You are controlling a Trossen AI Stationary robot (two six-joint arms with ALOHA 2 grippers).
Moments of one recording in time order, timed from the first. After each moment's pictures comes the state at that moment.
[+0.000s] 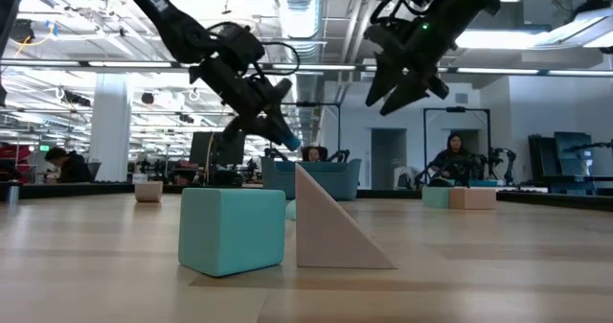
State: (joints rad) left arm 0.66 1.70 1.02 0.06 0.09 -0.43; right arm -0.18 1.38 0.96 -0.35 0.28 0.58
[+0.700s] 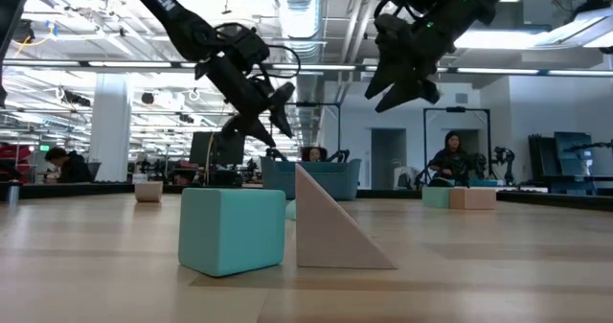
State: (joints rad) left arm 0.67 1.73 1.11 -0.04 0.02 -0.46; right arm -0.31 1.36 0.96 -0.34 -0.05 0.44
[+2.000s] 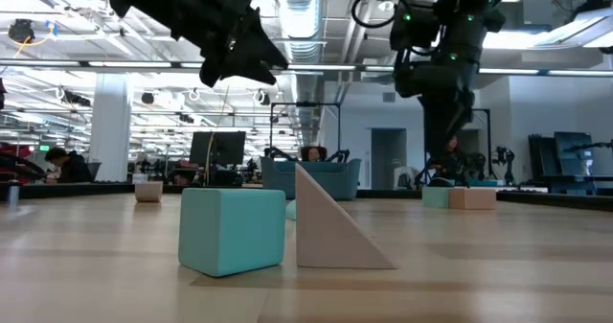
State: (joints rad) left arm 0.01 1.29 0.73 0.13 -0.33 -0.35; right arm -0.30 1.45 0.96 -0.73 -0.03 0.29
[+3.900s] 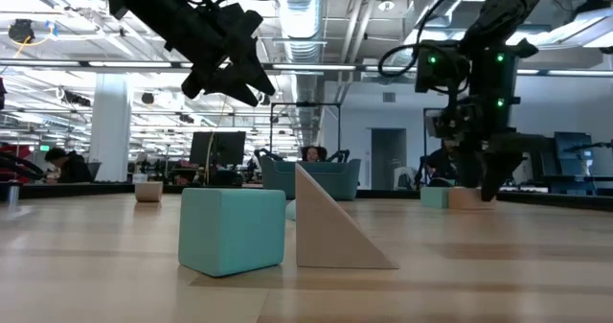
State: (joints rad) left arm 0.04 1.31 0.74 -0.03 -0.46 -0.48; right arm -0.27 1.46 0.73 -0.68 0.19 -0.26
